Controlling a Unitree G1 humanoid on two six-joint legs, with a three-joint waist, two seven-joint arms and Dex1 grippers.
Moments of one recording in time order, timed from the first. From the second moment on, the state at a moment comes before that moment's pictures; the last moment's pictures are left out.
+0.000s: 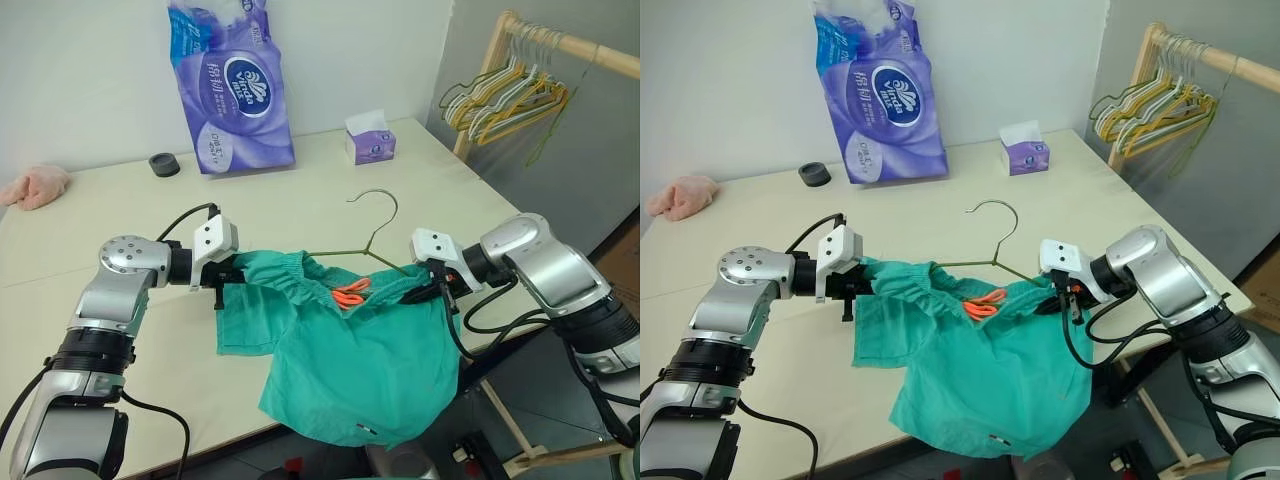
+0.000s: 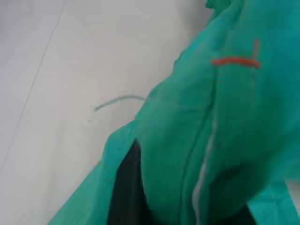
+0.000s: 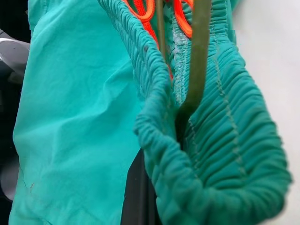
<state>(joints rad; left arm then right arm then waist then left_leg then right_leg) -0.54 0.77 -0.05 0.31 -0.24 0.12 -1.34 -0.73 -0.77 0.42 -0.04 0.15 0.67 1.41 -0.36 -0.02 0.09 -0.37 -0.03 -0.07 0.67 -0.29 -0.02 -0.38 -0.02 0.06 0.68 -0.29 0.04</state>
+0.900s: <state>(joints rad) -0.48 0.71 -0.05 0.28 -0.23 0.10 -1.20 -0.66 -0.82 0.38 -0.08 0.24 0.81 1.36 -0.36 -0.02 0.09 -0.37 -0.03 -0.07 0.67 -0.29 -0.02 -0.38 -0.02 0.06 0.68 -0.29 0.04</state>
